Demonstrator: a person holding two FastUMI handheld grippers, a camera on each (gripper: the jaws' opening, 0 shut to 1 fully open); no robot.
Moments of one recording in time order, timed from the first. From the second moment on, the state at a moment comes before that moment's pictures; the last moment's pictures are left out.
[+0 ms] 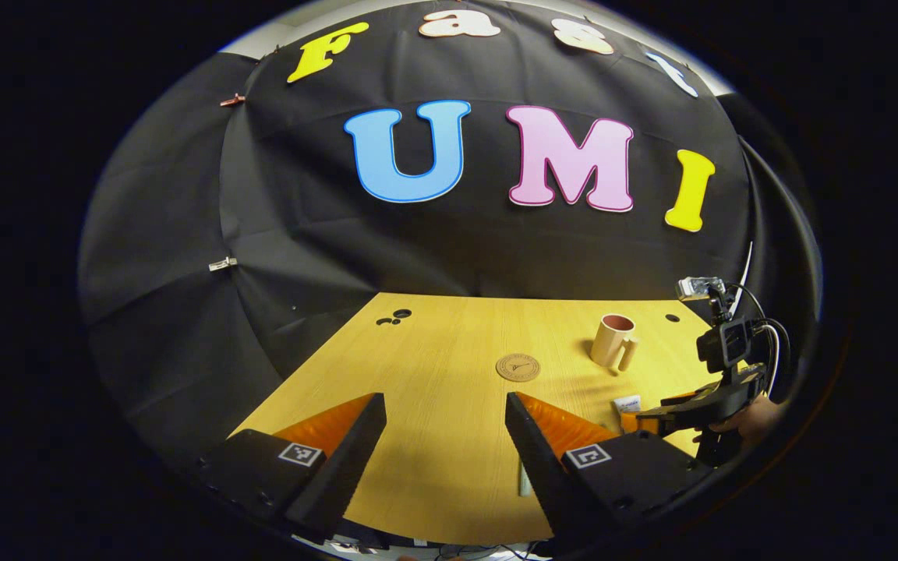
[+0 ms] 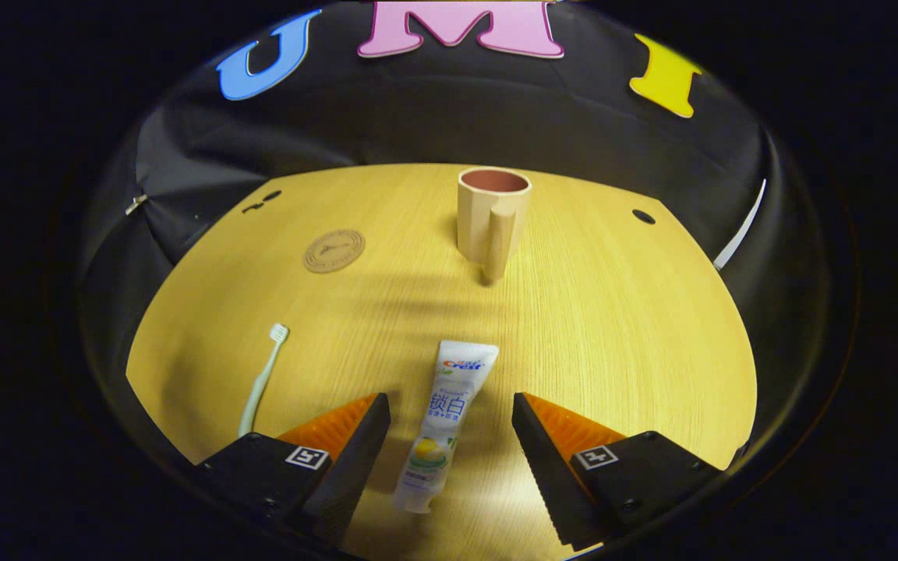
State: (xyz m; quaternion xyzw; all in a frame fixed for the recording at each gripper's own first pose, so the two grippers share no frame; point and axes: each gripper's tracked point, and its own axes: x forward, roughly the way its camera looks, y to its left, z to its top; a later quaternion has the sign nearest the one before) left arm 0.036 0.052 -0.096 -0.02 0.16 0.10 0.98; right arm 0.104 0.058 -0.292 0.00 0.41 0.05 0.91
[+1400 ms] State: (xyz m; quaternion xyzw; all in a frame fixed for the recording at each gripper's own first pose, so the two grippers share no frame) left arm 0.080 0.000 -0.214 -0.02 0.31 0.03 0.95; right arm 0.087 0.049 -0.320 0.04 0.49 0.10 0.86
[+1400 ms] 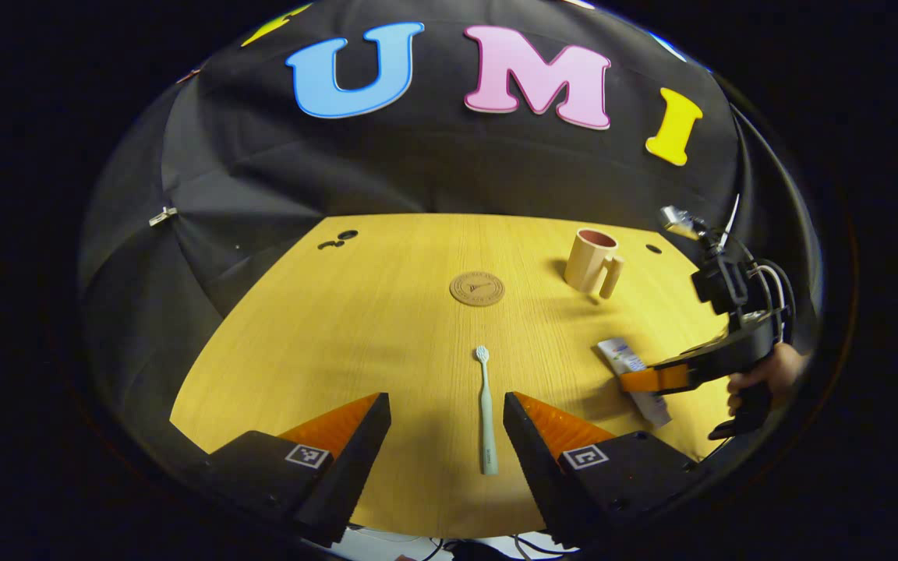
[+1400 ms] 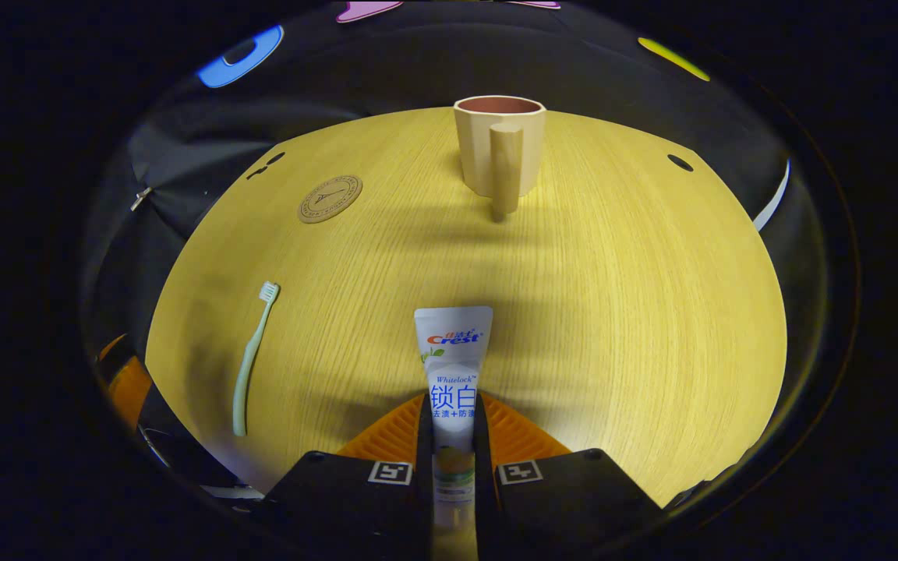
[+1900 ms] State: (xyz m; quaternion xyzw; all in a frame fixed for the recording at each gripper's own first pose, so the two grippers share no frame) left arm 0.108 -0.030 -0.298 -0.04 0.44 0.01 0.90; right arm 0.085 0.000 -0.277 0.07 0.45 0.09 0.89
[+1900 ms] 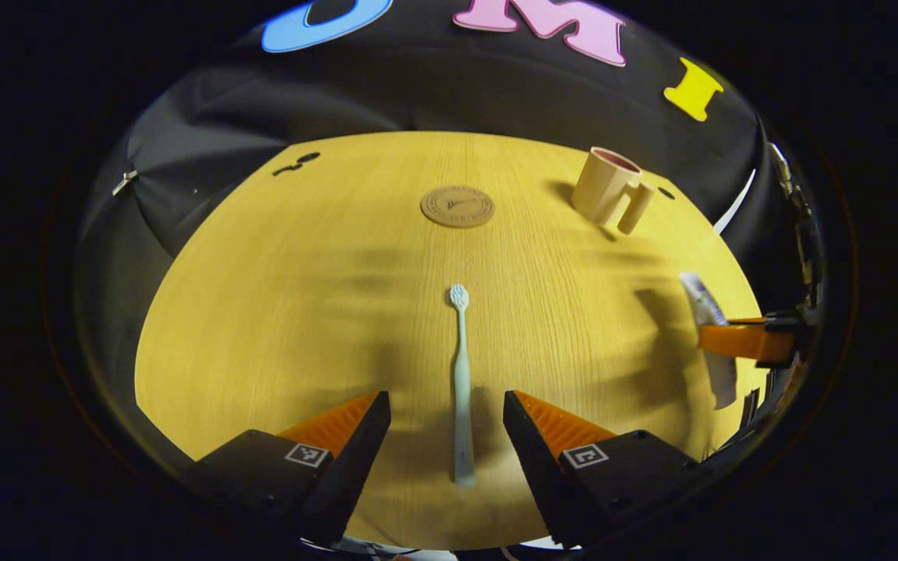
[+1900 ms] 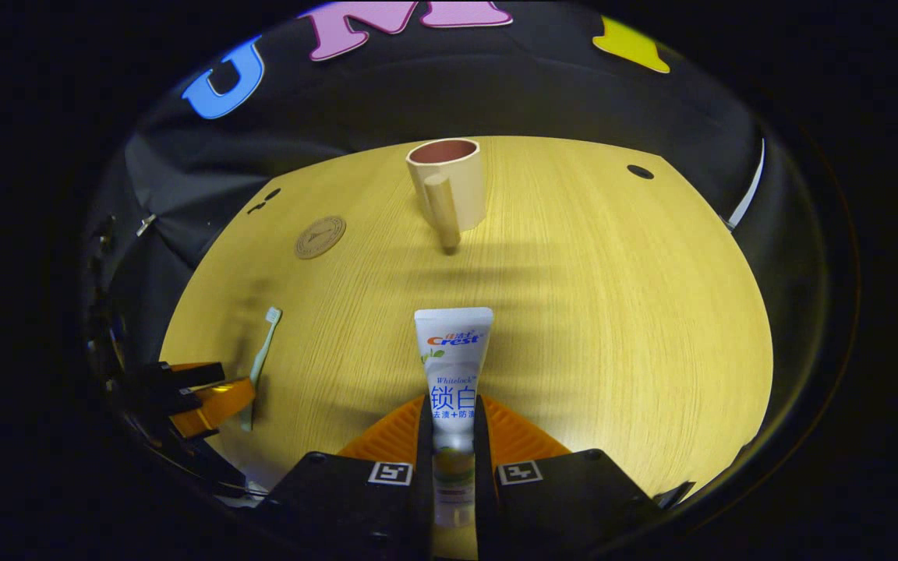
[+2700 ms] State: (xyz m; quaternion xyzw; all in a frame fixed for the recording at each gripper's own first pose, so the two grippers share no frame) left arm 0.118 -0.049 -0.312 0.01 0.54 -0.02 0.84; right arm 0.092 -0.023 -0.260 0.05 0.41 0.12 0.90
